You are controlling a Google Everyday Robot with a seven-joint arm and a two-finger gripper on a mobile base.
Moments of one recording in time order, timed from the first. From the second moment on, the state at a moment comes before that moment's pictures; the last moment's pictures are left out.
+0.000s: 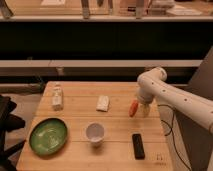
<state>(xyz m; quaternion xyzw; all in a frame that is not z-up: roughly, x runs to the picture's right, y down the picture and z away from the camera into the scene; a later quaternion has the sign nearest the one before) 0.224 0.112 0.847 -0.29 -0.02 -0.07 0.95</state>
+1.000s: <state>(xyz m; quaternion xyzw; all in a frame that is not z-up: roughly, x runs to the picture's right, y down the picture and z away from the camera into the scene) 0.222 0.126 0.878 -0.31 -0.01 -0.10 0.95</state>
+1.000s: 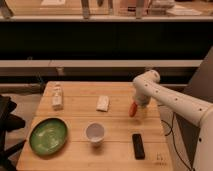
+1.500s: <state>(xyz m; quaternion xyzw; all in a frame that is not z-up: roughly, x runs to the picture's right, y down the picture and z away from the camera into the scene) 0.220 0.129 0.886 -0.32 -0.01 -0.10 0.94</state>
